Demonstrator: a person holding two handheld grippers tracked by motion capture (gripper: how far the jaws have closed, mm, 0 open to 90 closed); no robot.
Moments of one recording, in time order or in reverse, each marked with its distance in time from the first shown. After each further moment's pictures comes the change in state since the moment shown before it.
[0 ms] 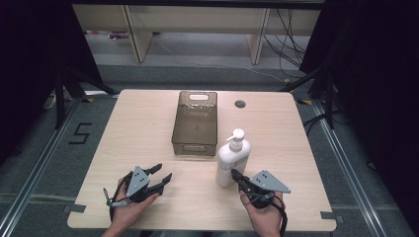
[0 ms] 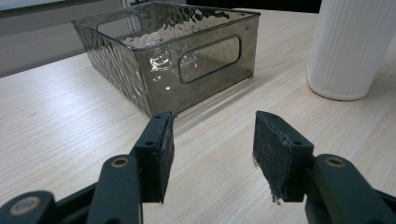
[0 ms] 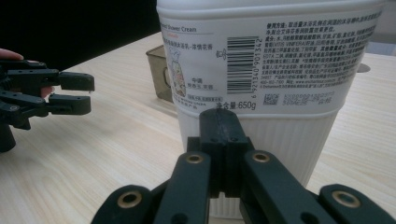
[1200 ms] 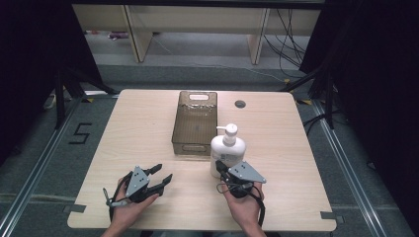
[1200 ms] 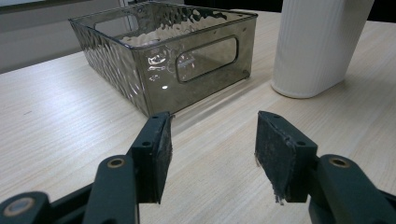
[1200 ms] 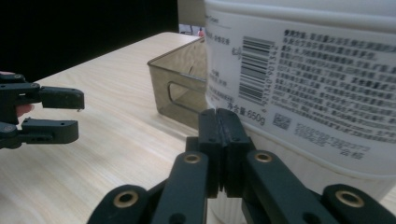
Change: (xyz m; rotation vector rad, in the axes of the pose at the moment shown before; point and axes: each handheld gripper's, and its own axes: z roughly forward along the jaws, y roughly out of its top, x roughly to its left) left arm -0.001 0.000 0.000 0.000 -0.009 -0.010; right arm 0.025 0.011 0.047 0.015 -0.028 -0.002
